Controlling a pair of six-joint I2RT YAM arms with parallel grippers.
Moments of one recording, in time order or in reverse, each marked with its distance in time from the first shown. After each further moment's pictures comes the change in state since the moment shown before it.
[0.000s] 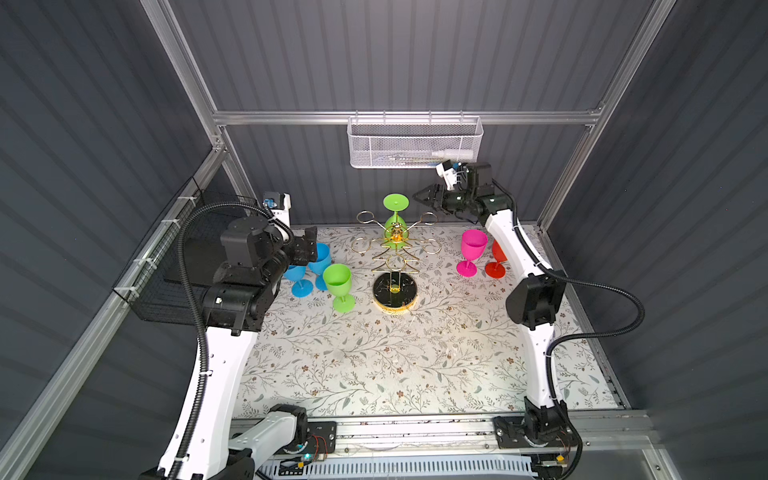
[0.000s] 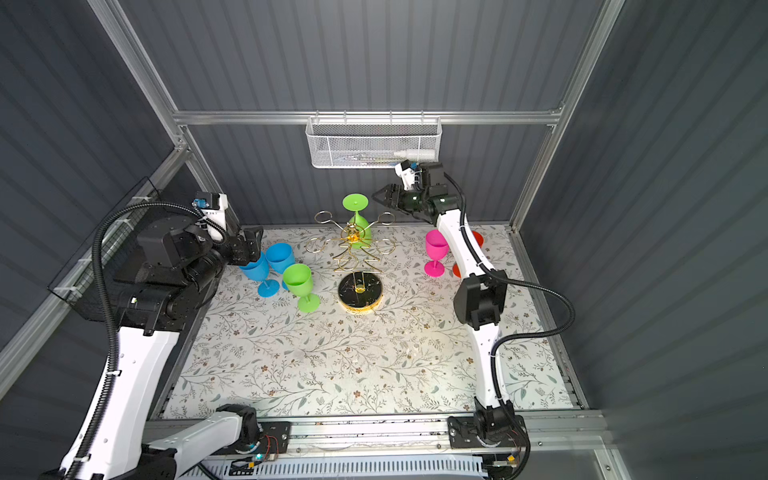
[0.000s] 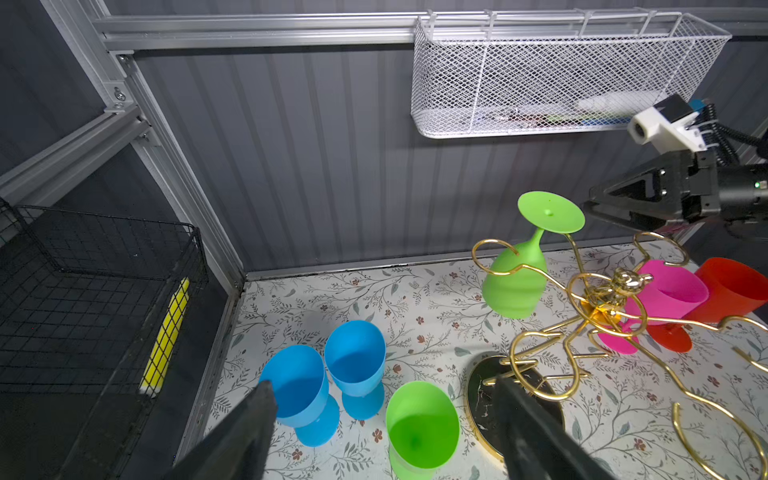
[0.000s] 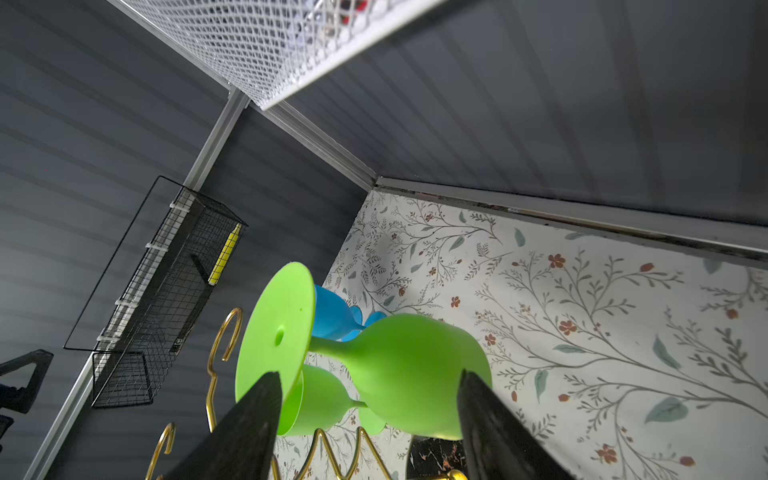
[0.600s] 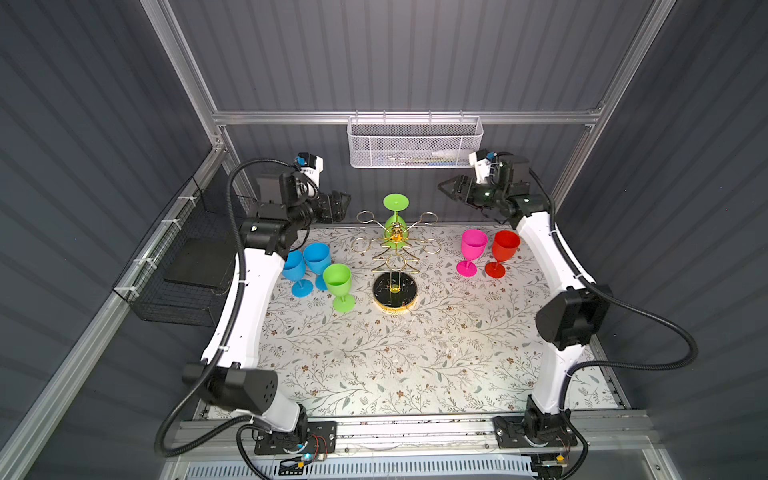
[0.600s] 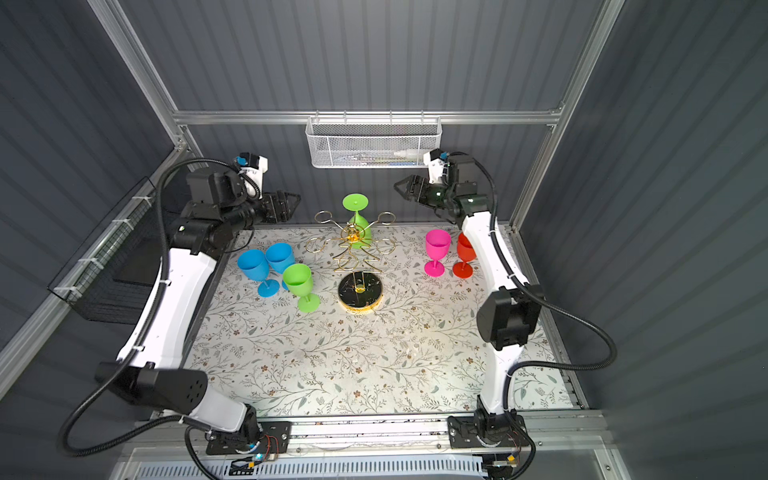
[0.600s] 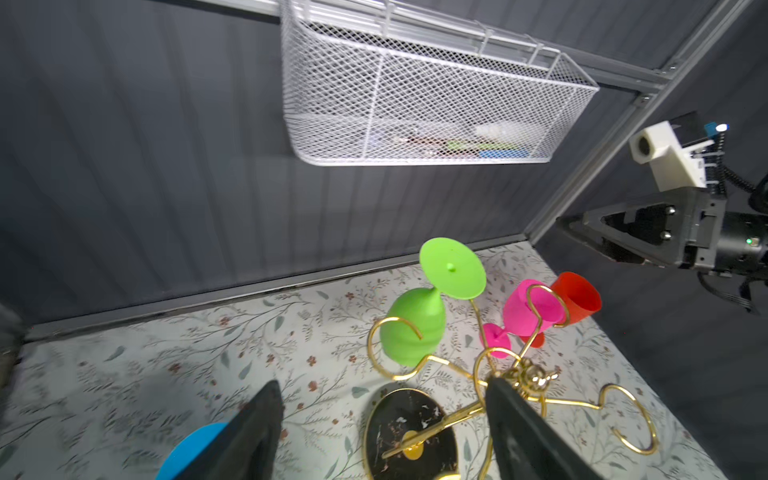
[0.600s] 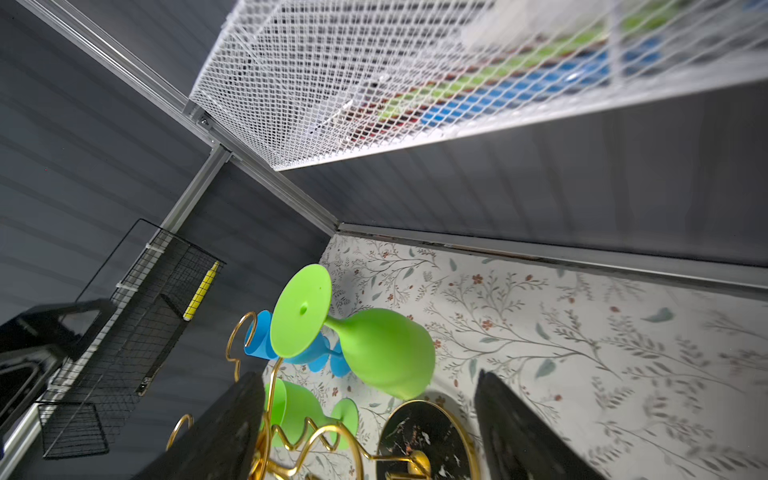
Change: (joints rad) left arm 0.004 0.555 0.475 -0.024 0.432 -0.143; right arm -0.093 -0.410 -0.381 0.058 0.191 -0.077
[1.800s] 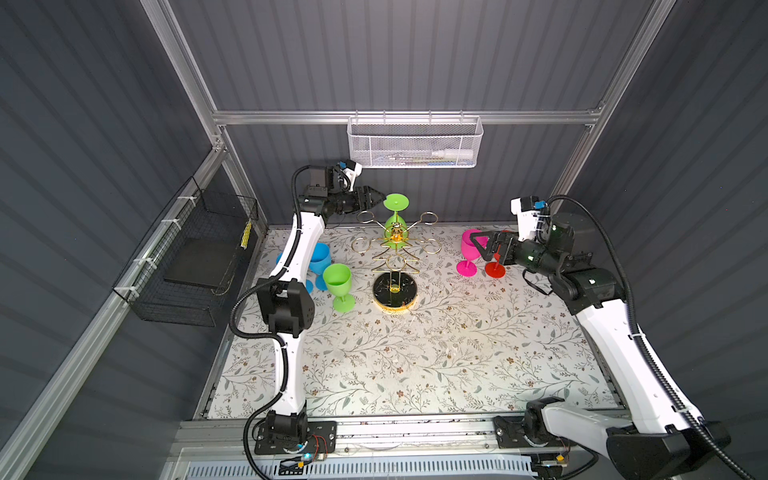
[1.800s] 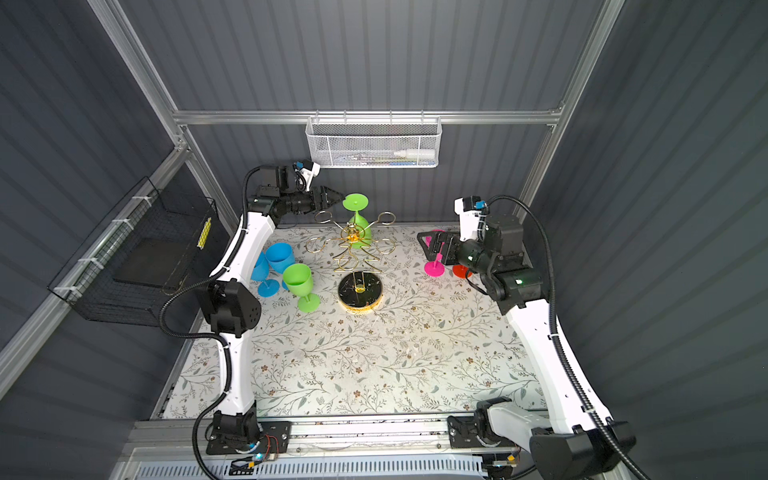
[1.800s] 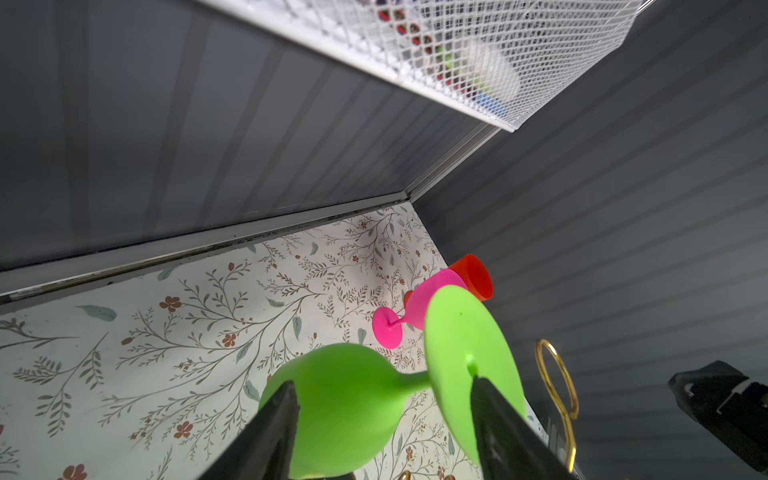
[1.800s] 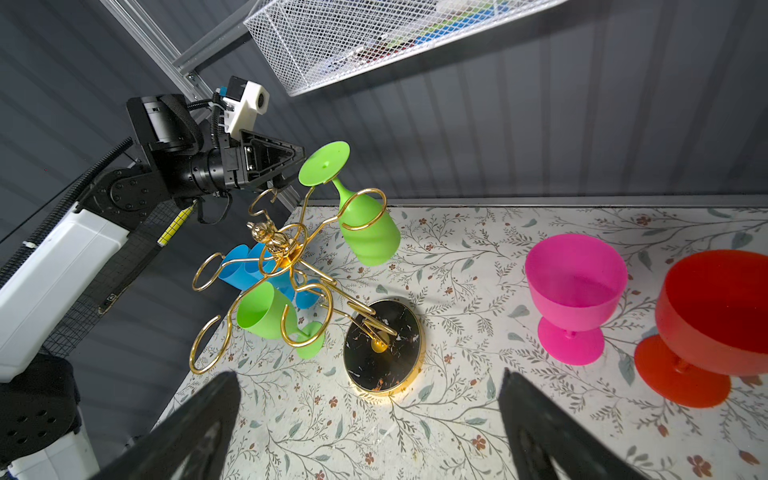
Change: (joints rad) left arm -0.010 0.623 0.440 0.092 0.436 -0.228; right arm 0.014 -0.777 -0.767 -0.014 0.200 -0.125
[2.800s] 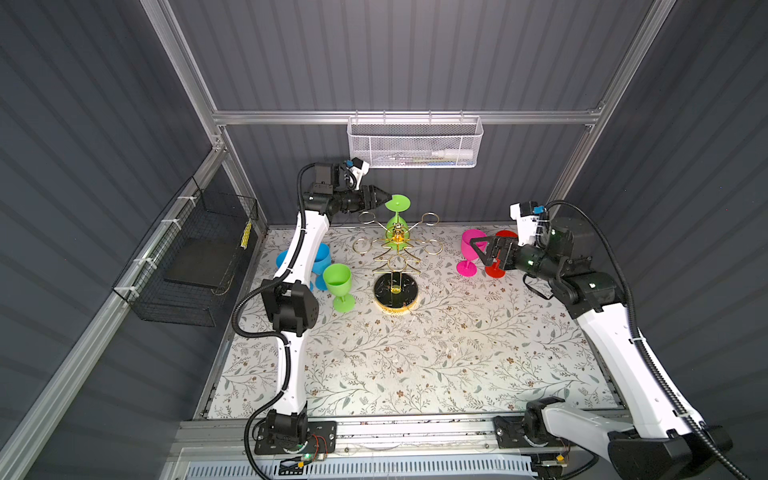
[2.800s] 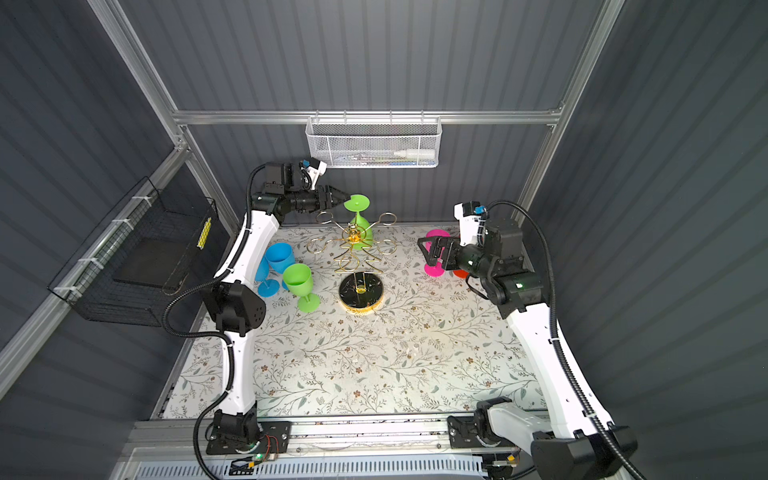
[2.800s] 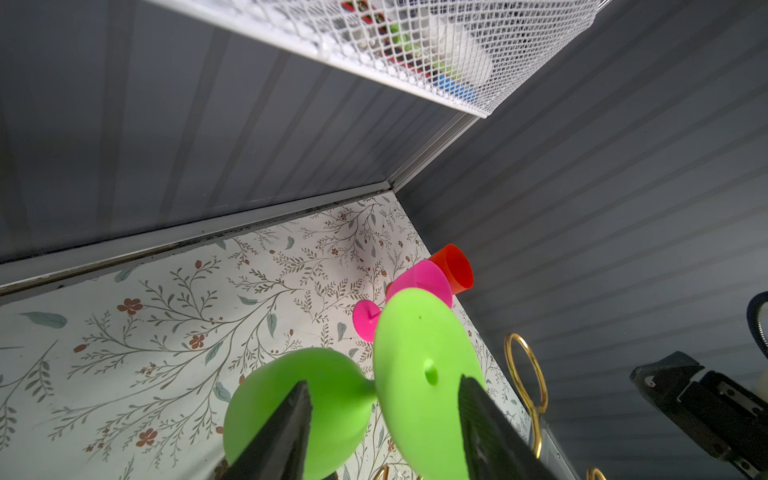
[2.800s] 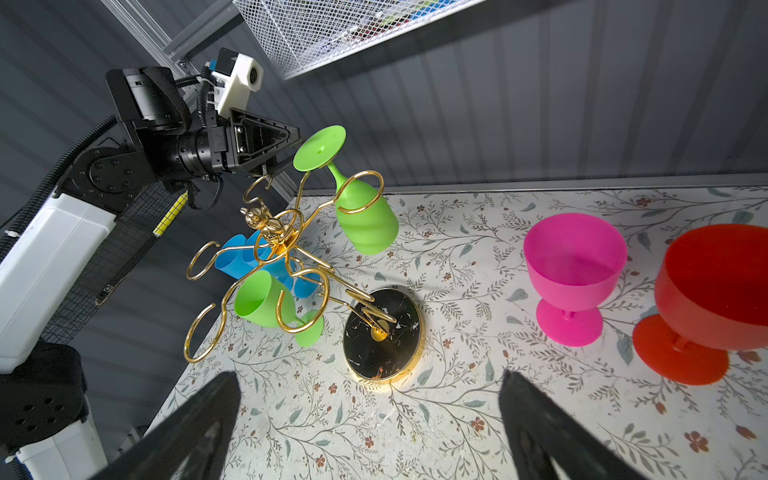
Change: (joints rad) left arm -0.036 0.031 0.103 -0.095 0.025 0.015; right arm 0.000 -0.021 -0.026 -0.017 0.000 0.000
